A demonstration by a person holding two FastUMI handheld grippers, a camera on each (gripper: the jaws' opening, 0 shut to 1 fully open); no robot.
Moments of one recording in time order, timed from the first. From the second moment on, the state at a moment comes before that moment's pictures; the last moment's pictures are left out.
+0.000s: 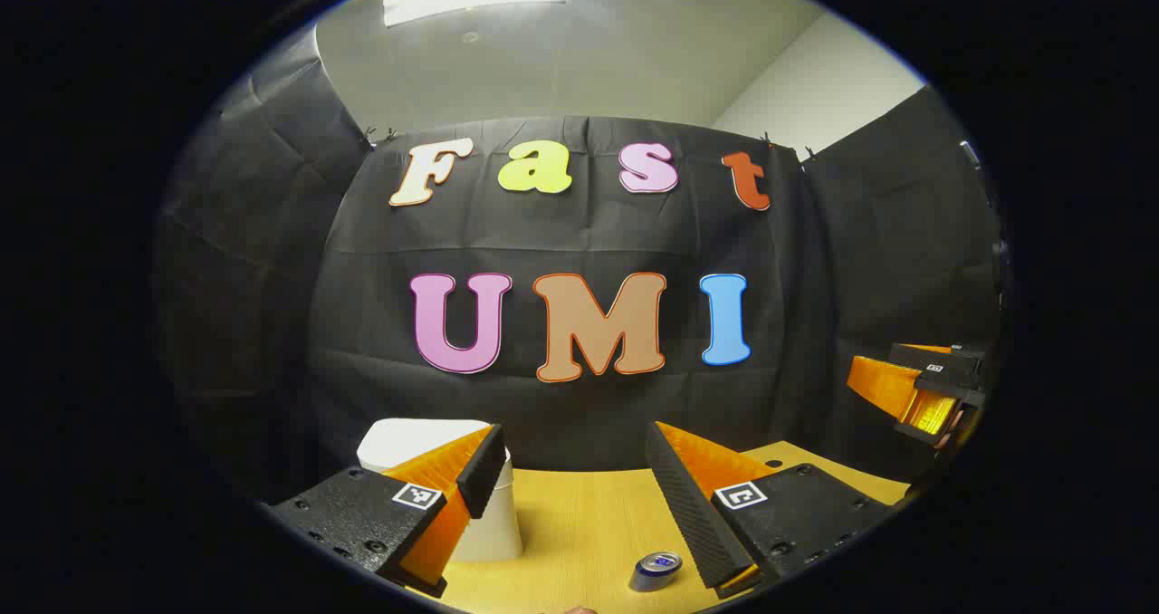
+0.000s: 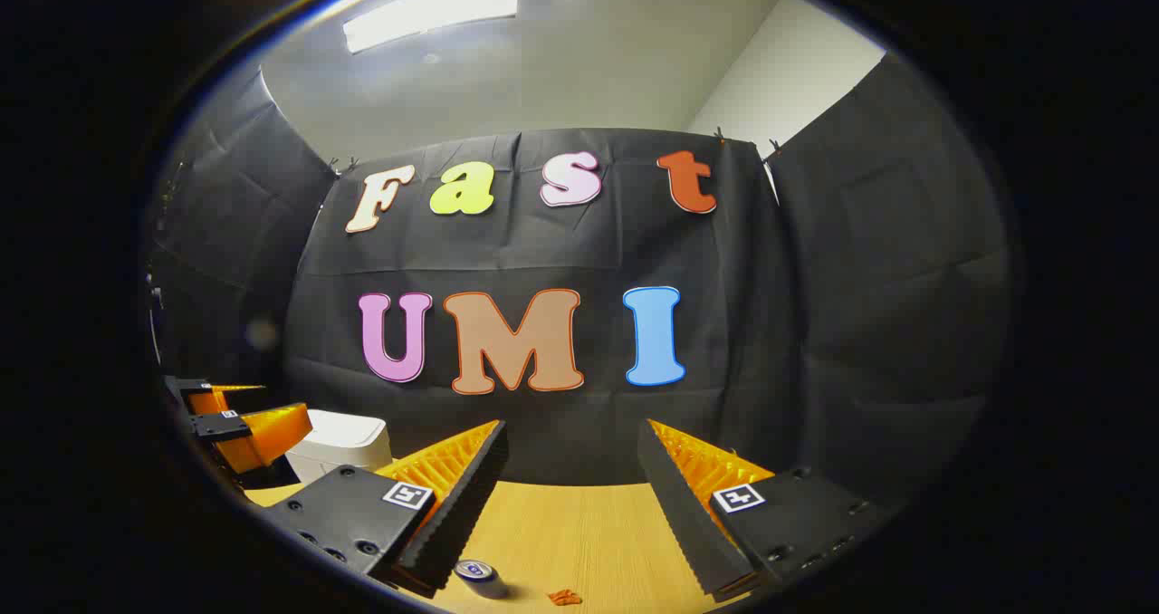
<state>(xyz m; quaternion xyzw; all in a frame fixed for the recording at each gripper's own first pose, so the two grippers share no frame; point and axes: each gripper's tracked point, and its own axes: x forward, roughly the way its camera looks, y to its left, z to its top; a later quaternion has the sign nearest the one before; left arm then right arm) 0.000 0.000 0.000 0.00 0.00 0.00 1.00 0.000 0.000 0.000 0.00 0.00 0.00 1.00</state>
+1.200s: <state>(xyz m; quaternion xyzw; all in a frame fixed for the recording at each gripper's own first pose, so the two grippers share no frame) 0.007 -0.039 0.004 0.00 -0.01 -0.05 1.00 -0.020 -0.018 0.007 -0.01 -0.01 -0.03 1.00</state>
